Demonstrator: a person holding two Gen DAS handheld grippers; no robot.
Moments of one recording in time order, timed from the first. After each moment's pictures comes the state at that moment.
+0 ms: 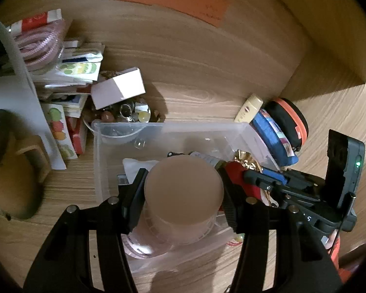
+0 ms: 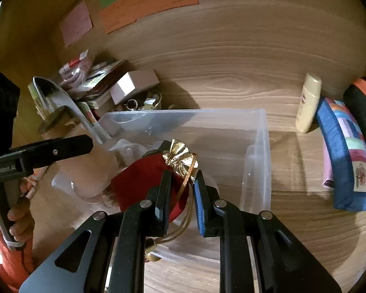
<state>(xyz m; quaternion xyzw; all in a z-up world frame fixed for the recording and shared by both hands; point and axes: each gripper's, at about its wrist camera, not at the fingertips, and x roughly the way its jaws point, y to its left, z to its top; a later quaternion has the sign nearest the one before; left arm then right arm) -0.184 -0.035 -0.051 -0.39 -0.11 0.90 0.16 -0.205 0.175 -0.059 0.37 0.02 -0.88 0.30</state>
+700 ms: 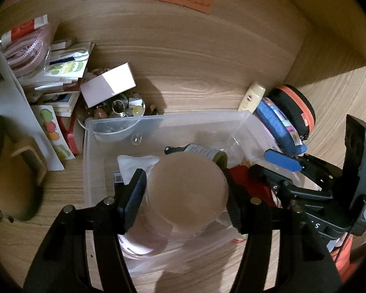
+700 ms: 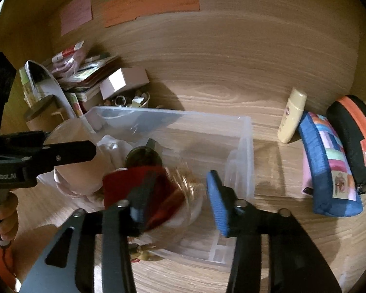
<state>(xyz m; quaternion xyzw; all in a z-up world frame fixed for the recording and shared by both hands) -0.182 -0.012 -0.055 -0.39 -0.08 0.91 0.14 -0.193 0.175 -0.050 0.34 0.07 -0.90 0.27</state>
